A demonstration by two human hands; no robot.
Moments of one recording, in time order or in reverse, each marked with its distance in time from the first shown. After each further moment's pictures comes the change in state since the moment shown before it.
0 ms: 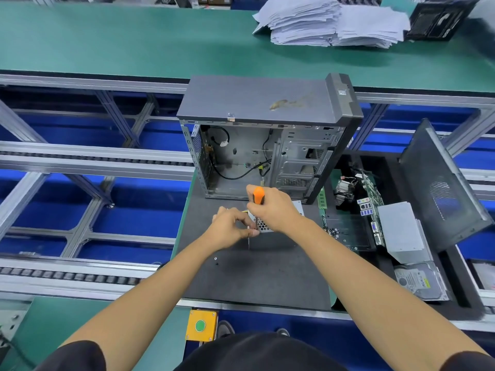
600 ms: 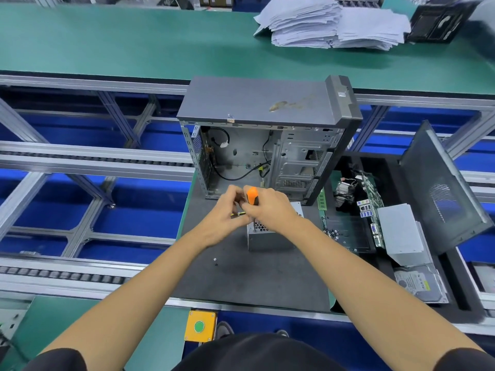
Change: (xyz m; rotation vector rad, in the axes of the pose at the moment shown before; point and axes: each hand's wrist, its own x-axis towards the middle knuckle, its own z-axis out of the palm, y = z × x) left_hand -0.012 0.020 -0.033 -0.287 -0.031 0.174; right_hand 0.006 0.000 0.002 -0.088 -0.035 -0.017
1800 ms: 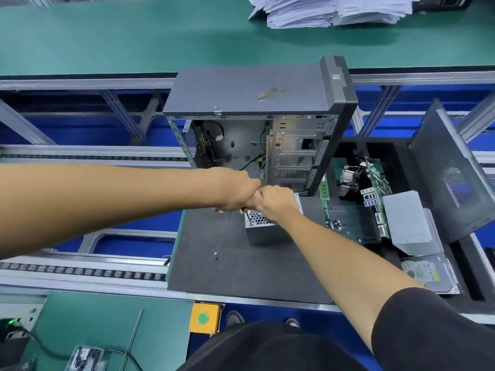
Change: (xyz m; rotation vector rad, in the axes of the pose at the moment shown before) left_hand 0.053 0.116 -0.017 1.364 -0.571 -0.055; right_hand 0.030 0.071 0.044 -0.369 -0.048 0.135
